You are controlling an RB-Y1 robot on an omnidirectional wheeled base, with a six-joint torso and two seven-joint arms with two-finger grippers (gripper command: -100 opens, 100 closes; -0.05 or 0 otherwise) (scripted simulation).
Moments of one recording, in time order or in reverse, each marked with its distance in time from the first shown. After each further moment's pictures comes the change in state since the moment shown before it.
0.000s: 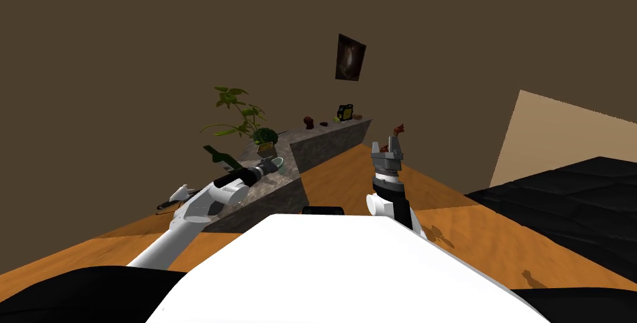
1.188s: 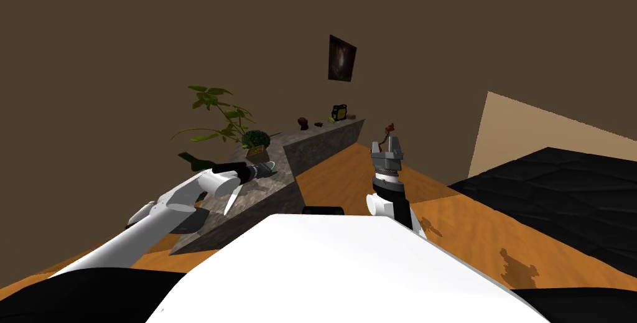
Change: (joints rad) left arm -0.028 0.223 0.040 0.023 0.217 0.346 0.285; right arm 0.000 0.000 0.000 0.000 0.000 0.000 0.000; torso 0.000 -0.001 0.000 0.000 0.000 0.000
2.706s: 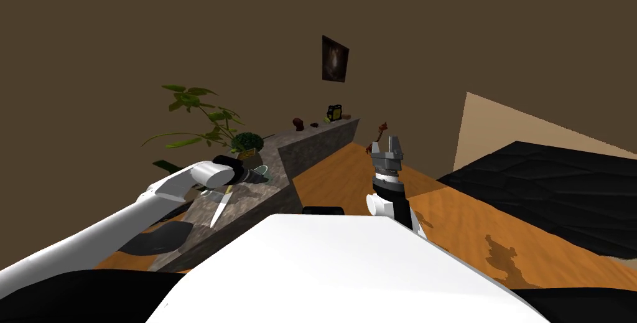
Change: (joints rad) left arm -0.026 0.155 0.017 0.086 0.175 0.305 0.215; right arm 0.000 0.000 0.000 0.000 0.000 0.000 0.000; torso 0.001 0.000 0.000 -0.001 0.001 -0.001
